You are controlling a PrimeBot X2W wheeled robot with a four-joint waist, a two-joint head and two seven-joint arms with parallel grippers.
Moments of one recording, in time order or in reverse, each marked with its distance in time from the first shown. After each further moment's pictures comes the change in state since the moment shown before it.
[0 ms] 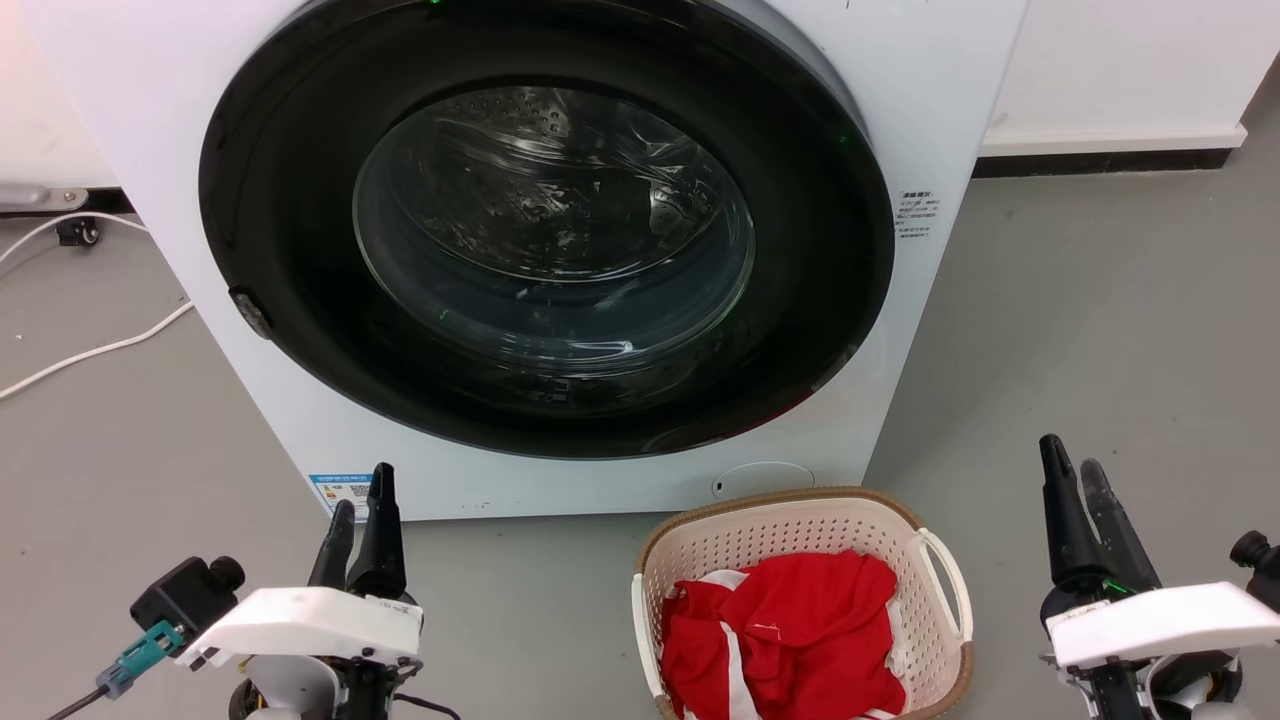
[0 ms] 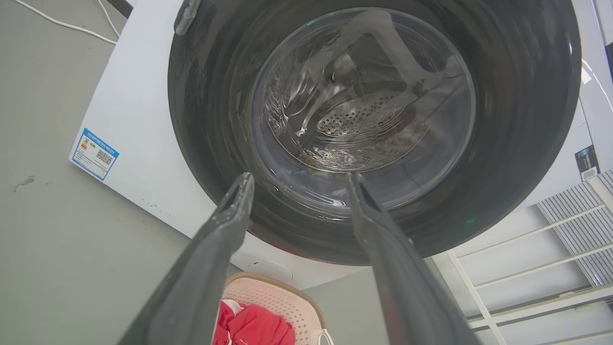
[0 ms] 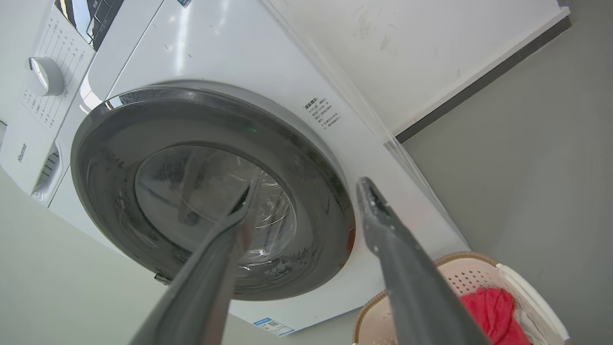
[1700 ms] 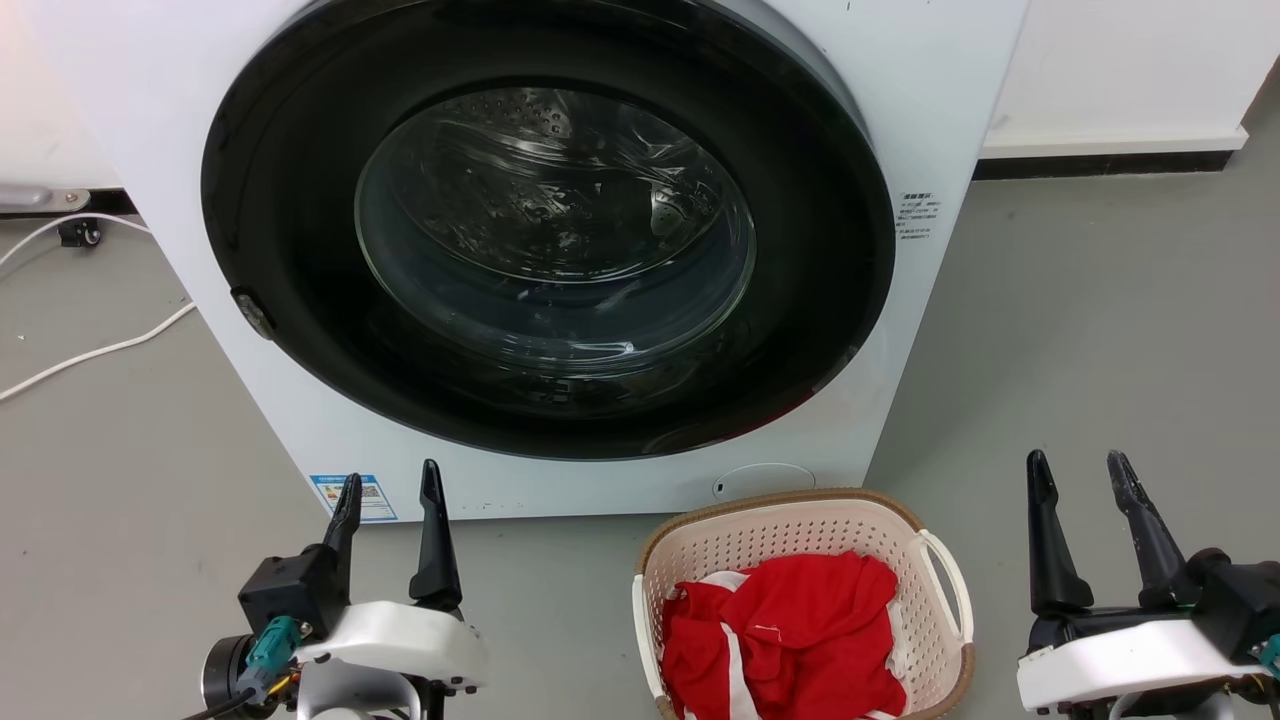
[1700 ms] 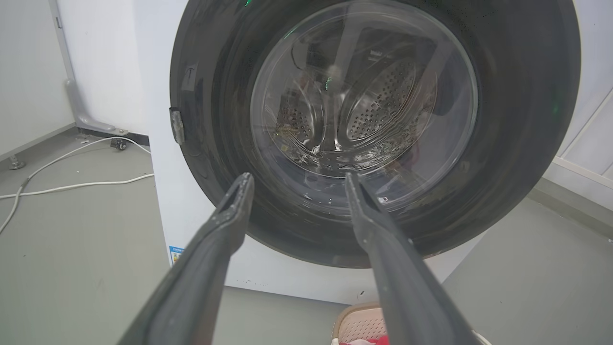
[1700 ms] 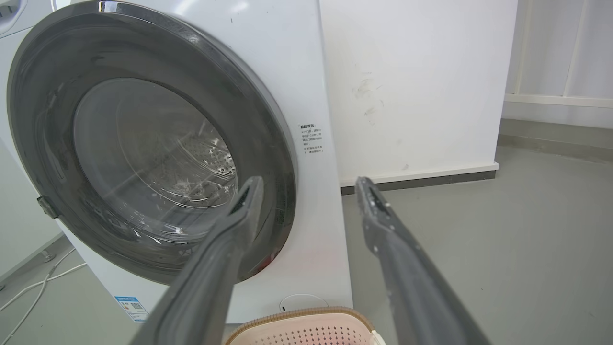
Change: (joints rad) left arm 0.017 0.009 -0.111 -0.023 0.594 0.089 -0.140; right arm 0.057 -0.002 0.010 -0.067 -0.585 0.000 -0.141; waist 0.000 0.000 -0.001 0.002
